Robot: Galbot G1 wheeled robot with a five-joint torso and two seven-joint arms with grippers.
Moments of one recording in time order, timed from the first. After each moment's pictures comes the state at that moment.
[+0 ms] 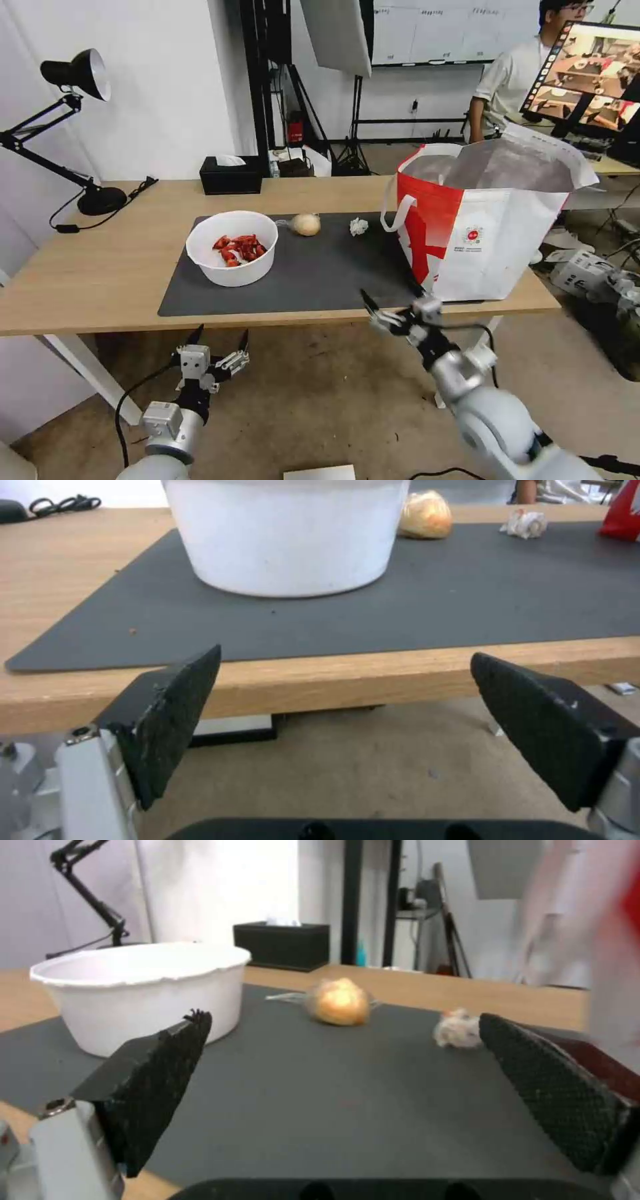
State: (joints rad) left arm 1.69 -1.22 -0.47 -2.14 -0.26 0.03 -0.13; right arm -1.13 0.95 0.07 1.98 0.51 0.02 0.09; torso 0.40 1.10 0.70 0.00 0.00
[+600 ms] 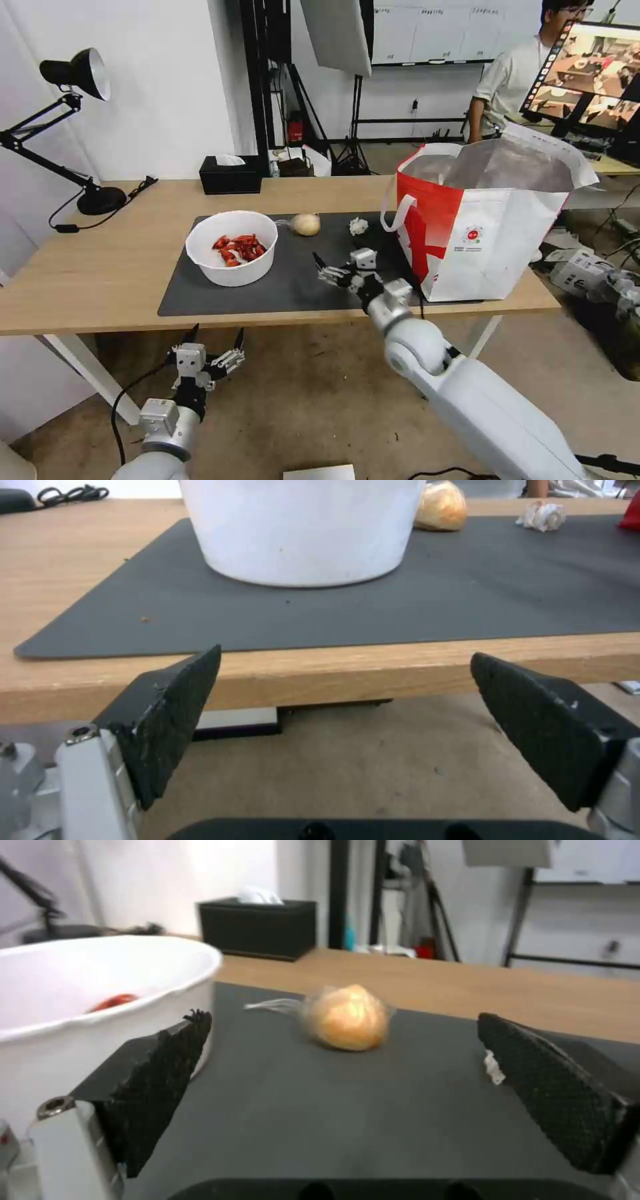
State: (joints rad) left arm 1.67 -1.22 -0.48 -2.11 -0.28 0.03 -0.13; right arm -0.70 1.12 -0.23 1.74 0.58 -0.17 0.38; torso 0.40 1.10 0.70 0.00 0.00
